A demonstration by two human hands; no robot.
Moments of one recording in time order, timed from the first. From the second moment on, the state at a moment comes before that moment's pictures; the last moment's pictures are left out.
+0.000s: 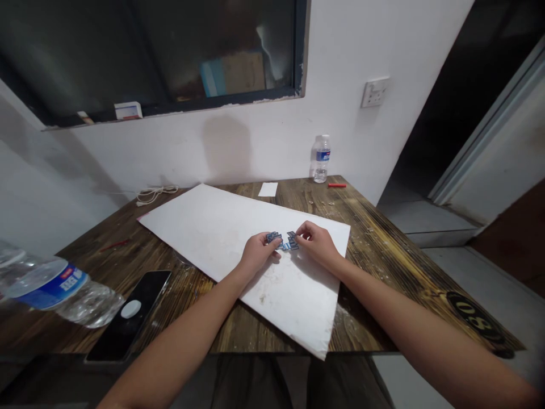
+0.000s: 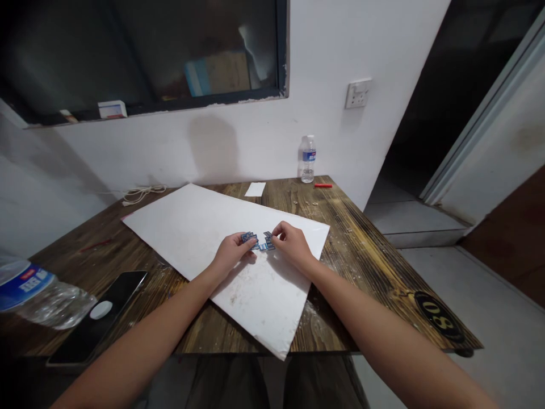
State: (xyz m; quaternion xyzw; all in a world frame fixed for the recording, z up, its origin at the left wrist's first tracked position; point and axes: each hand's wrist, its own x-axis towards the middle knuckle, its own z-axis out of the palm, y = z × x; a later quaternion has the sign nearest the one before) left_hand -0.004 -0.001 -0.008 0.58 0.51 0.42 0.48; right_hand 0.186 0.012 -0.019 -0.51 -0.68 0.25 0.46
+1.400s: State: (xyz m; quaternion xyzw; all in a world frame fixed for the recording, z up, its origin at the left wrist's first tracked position) left_hand -0.002 -0.008 0.001 0.62 0.42 0.38 0.54; right_hand 0.184 0.008 -0.016 -0.41 -0.72 0.28 0.49
